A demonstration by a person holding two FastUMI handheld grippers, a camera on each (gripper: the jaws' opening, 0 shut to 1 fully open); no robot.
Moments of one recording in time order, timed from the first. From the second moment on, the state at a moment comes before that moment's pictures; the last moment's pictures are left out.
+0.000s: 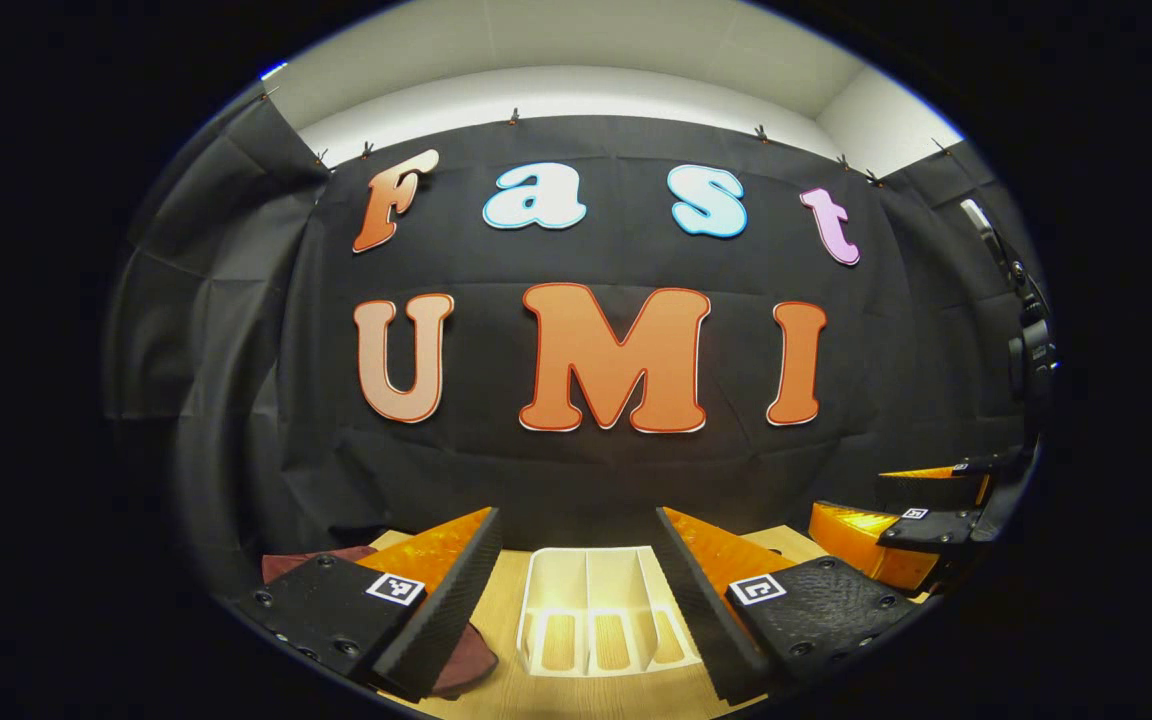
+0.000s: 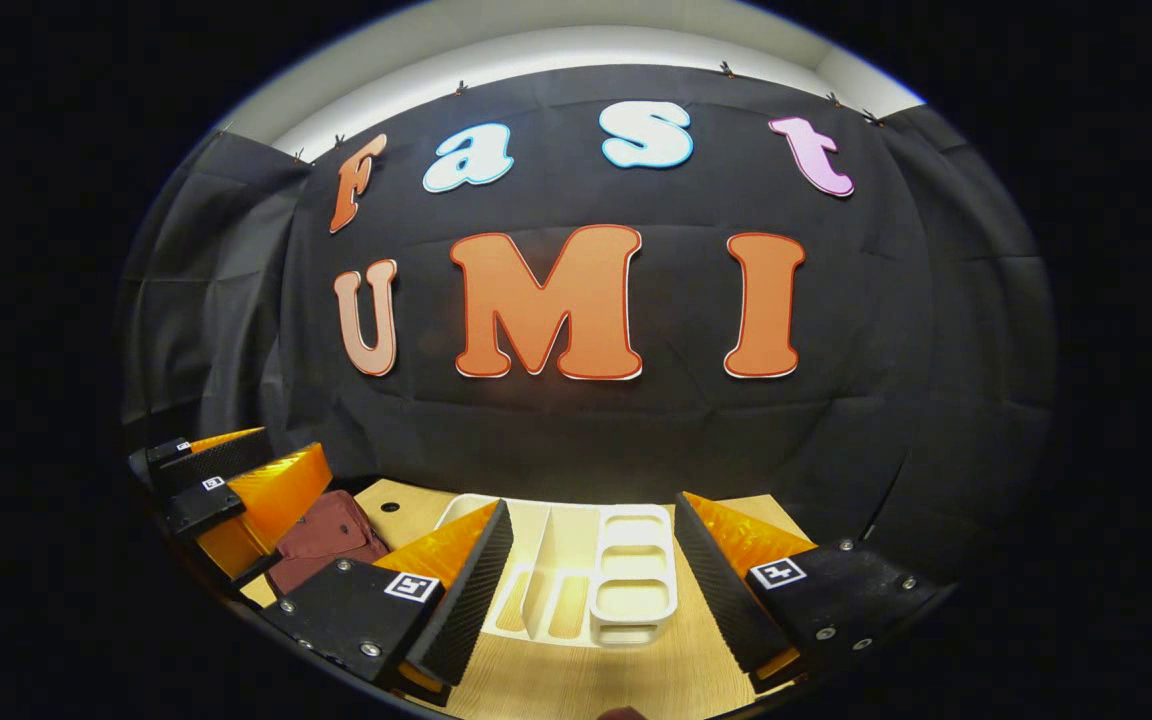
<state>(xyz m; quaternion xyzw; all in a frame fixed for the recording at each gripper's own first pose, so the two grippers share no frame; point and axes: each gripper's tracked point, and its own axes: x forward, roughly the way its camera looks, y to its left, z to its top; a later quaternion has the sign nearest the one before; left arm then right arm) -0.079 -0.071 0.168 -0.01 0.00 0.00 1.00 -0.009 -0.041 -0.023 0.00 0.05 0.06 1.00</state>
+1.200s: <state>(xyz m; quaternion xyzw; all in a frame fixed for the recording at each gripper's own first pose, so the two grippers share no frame) -0.071 -0.069 0.168 0.00 -0.01 0.01 1.00 -0.004 -0.048 -0.027 -0.01 0.04 0.05 1.00</state>
